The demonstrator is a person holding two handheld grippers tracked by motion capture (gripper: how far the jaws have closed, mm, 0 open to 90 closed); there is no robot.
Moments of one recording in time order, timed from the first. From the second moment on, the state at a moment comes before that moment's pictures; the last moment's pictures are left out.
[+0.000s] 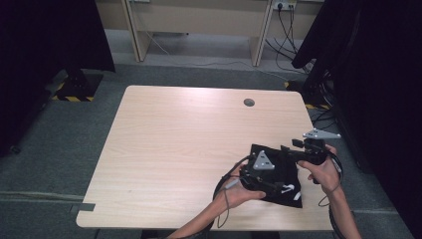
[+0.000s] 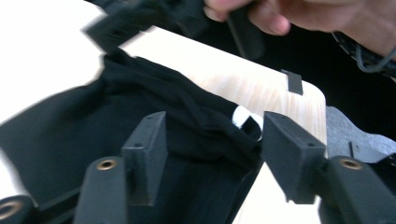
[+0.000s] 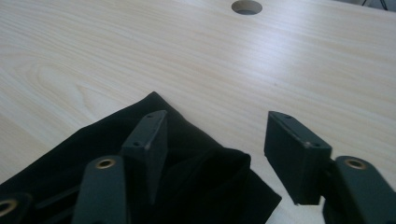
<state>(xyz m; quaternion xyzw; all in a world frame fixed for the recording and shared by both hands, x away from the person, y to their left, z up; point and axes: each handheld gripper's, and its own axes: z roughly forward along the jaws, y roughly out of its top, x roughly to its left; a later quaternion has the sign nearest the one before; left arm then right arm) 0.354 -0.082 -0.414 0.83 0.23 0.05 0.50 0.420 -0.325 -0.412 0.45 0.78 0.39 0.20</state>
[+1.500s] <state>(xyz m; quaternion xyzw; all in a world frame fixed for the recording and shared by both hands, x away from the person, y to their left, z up) 0.355 0.004 -0.464 0.85 0.33 0.11 0.40 0.404 -0.255 -0.404 0.38 0.80 0.43 0.18</state>
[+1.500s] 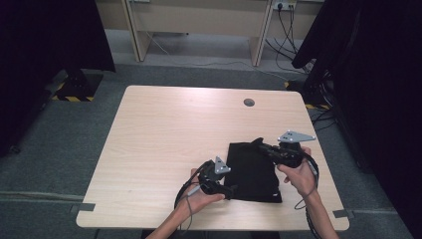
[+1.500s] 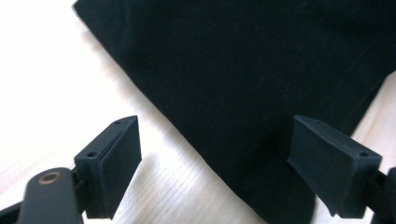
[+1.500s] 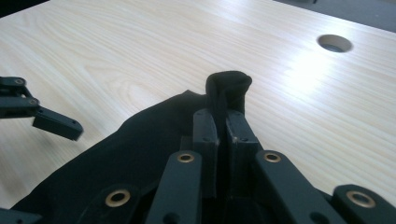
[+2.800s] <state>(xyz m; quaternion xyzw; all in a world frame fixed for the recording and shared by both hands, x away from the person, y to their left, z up) 0.349 0.078 -0.469 0.84 0.37 0.12 0.38 0.367 -0.272 -0.437 0.40 0.81 0.38 0.18</state>
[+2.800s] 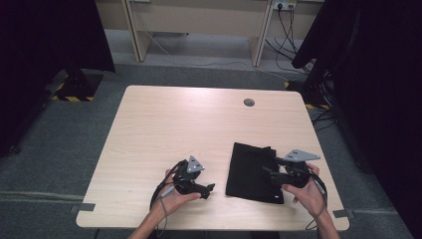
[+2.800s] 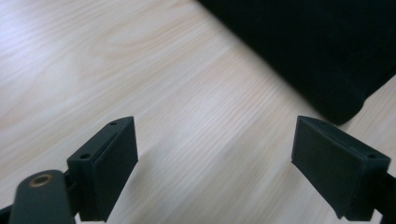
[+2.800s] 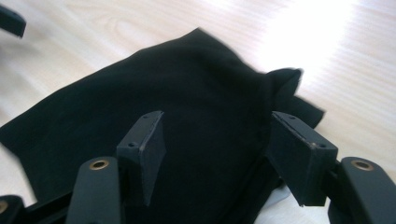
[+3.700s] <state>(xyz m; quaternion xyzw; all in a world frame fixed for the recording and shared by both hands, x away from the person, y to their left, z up) 0.322 0.142 -0.479 0.82 0.42 0.14 0.37 0.349 -0.268 -0.452 0.39 0.83 0.37 0.16</state>
